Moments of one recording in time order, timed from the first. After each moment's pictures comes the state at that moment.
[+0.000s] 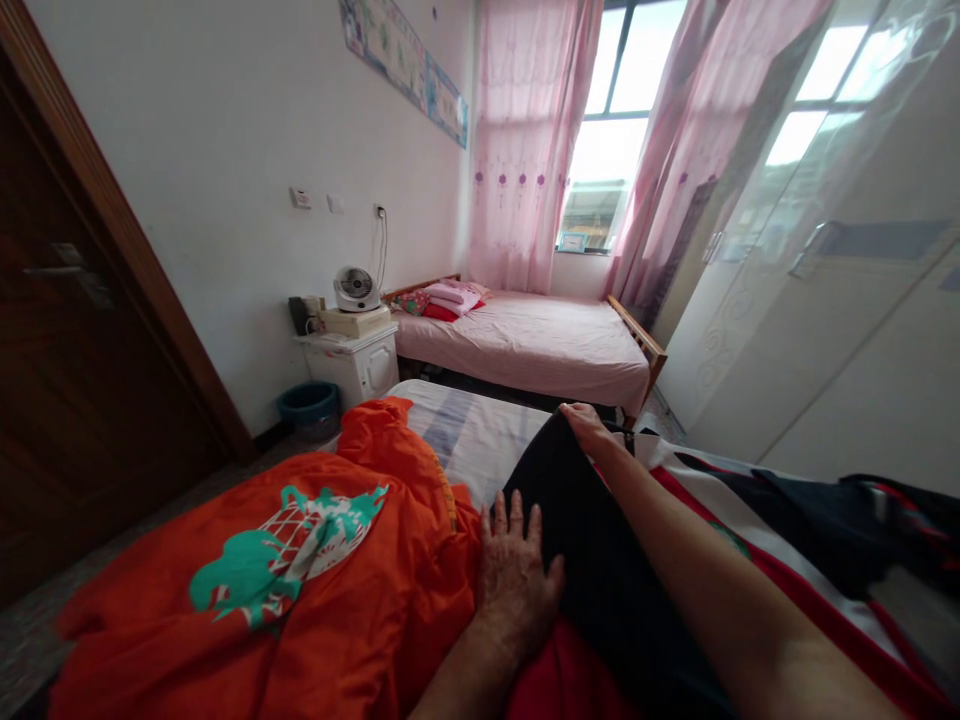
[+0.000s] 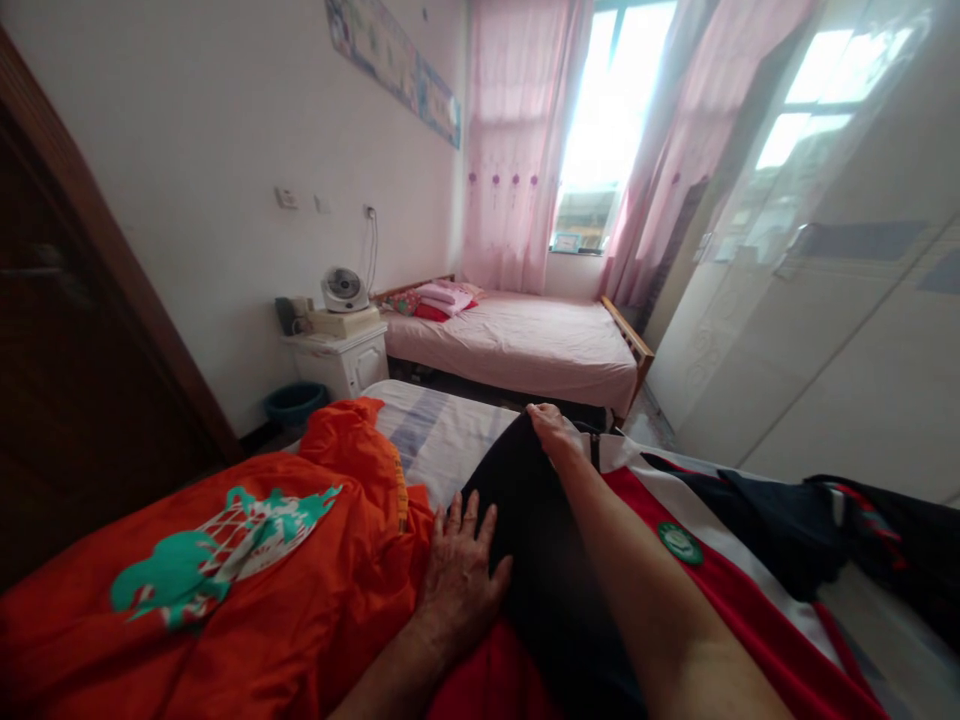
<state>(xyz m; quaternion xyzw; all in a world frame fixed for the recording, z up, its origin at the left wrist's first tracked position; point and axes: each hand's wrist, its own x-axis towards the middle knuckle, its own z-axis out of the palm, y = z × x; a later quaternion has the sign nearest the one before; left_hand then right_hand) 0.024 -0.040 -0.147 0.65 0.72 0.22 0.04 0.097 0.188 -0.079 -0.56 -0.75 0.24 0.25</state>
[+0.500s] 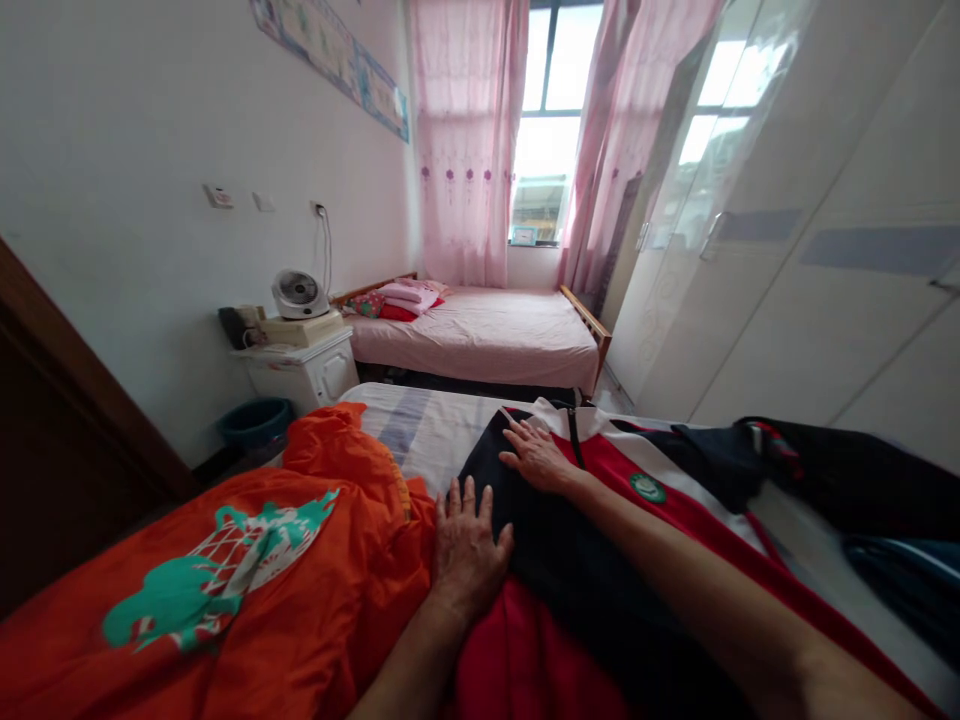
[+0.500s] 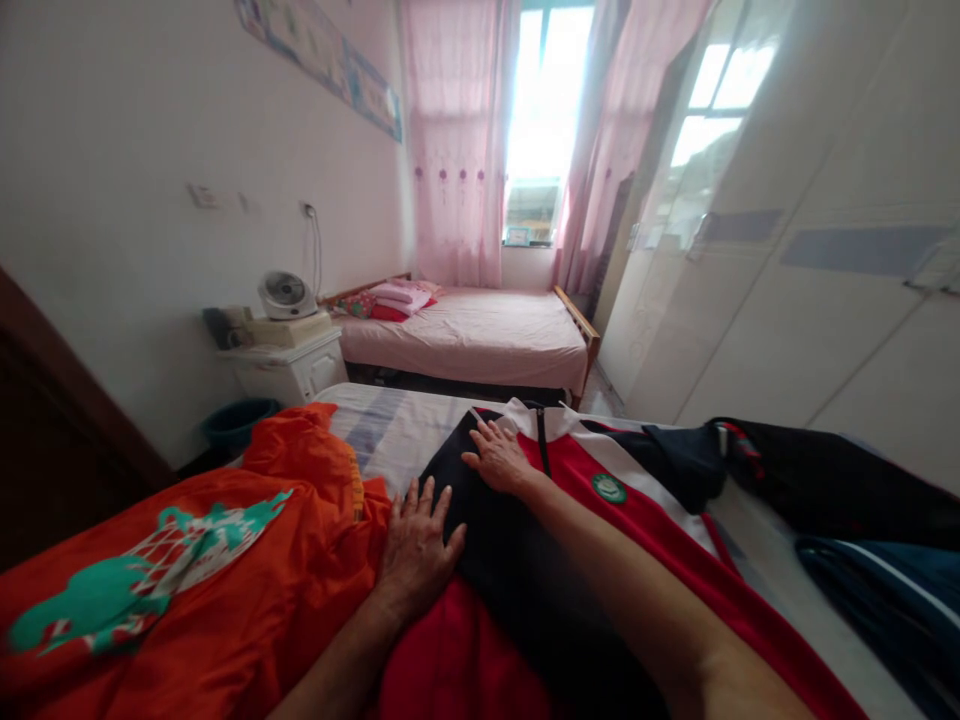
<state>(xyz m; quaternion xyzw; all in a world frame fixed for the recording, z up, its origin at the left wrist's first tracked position) 0.027 -0.041 -0.144 0.65 0.73 0.18 -0.04 0.140 0.112 -0.098 -0.41 -0.90 0.07 0.10</state>
